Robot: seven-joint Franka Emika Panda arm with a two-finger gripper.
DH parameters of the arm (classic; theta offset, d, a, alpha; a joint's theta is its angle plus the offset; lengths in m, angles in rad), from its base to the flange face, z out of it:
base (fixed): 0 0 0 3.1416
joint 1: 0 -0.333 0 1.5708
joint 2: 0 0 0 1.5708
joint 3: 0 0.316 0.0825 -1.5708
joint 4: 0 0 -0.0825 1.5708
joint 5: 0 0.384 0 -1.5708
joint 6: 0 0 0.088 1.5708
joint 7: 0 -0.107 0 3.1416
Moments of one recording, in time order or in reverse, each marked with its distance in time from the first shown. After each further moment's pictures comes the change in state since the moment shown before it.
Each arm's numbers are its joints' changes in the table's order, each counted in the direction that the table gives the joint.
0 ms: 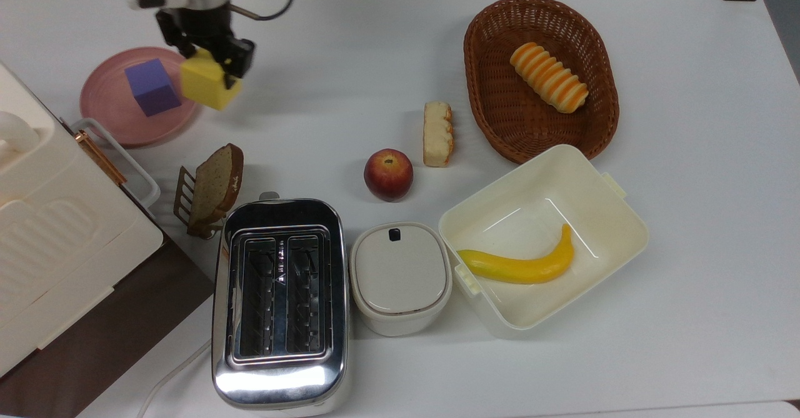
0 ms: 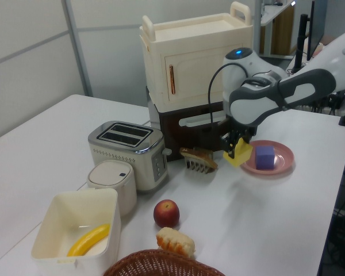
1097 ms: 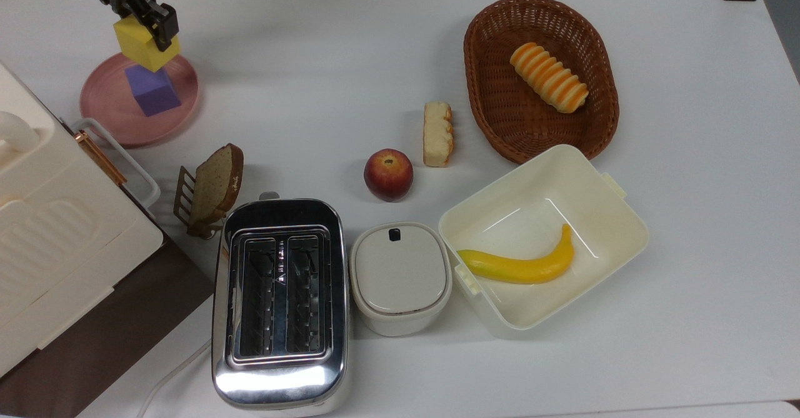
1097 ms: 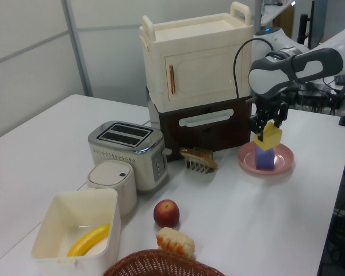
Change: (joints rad) arm 0.062 0.021 -0.136 -0.095 0.060 0.181 0.119
